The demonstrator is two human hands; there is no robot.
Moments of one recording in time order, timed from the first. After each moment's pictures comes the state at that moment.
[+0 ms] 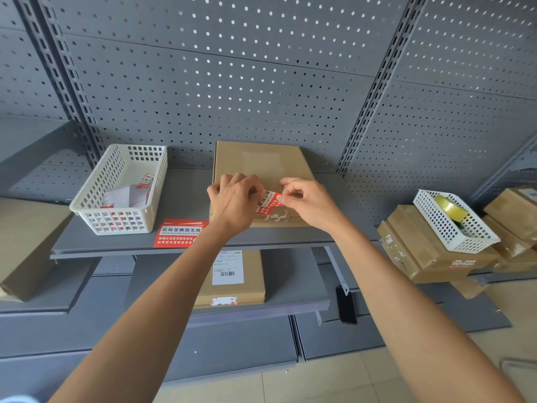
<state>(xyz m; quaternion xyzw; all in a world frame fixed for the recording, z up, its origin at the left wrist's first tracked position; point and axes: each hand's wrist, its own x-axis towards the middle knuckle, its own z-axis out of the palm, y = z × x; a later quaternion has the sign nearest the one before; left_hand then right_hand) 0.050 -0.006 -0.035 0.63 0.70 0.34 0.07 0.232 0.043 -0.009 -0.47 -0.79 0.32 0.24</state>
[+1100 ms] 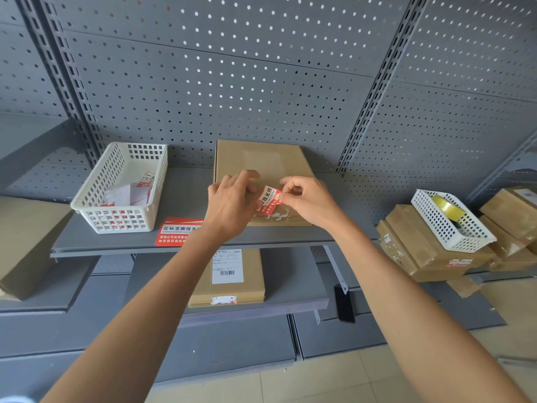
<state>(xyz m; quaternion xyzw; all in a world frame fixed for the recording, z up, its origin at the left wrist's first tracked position) 0.033 -0.014 -0.045 0.66 0.64 0.38 0.07 0.224 0.039 -0.005 -0.50 -0.77 0.30 0.25</state>
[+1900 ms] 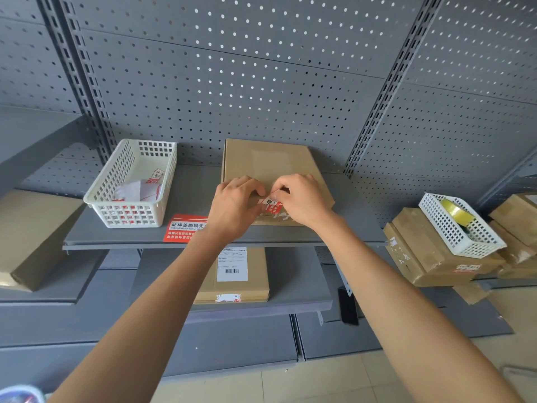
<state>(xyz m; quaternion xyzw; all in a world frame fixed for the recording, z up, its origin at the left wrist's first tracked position) 0.025 -0.018 -0.056 0.69 0.61 0.39 0.01 0.188 0.038 -0.007 -0.50 -0.83 0.14 0.21</state>
